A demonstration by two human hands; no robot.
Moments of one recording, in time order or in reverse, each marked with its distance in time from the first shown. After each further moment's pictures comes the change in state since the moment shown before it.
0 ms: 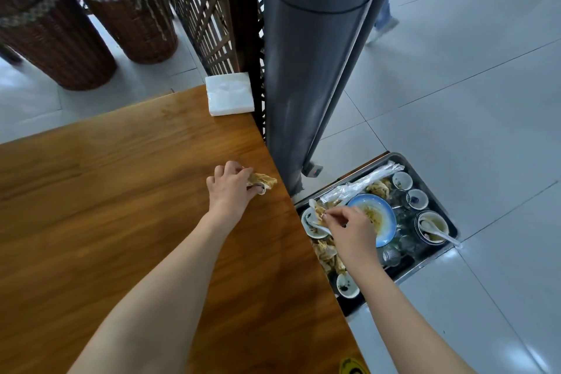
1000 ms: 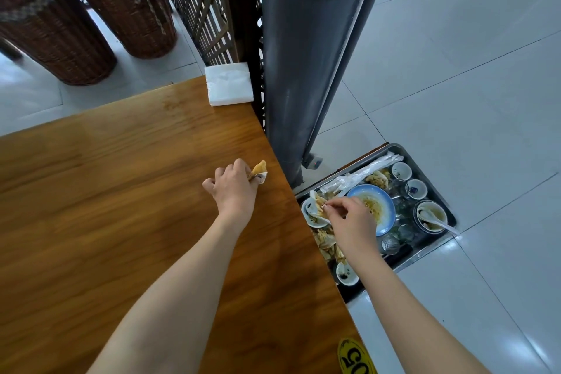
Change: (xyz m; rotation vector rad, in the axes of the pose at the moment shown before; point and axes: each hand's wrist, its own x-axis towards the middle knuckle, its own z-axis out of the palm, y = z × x) left_hand -0.027 0.022 0.001 -0.205 0.141 -0.248; right_hand -0.008 0.006 -0.002 -0.042 -0.004 -0.017
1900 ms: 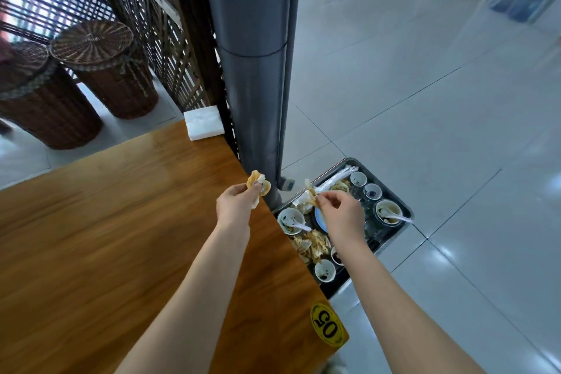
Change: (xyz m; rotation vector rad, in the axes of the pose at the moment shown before) left_hand -0.122 0.076 -0.093 -1.014 -0.295 -0.412; right_hand -0.073 -0.015 -0.076 0.272 0.228 0.036
